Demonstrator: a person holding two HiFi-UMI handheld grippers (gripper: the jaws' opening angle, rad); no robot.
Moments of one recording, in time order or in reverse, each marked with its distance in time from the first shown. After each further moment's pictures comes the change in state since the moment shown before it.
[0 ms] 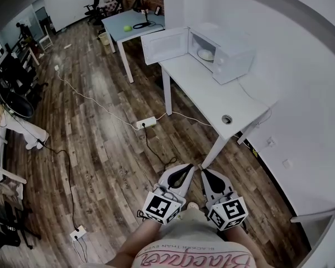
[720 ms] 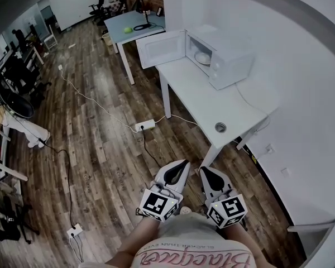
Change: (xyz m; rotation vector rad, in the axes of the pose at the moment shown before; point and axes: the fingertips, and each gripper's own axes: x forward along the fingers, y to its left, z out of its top) left arm 0.075 0.004 0.008 0.018 -0.014 0.086; right arm 0.011 -0.075 0.025 -0.001 -0.013 0.060
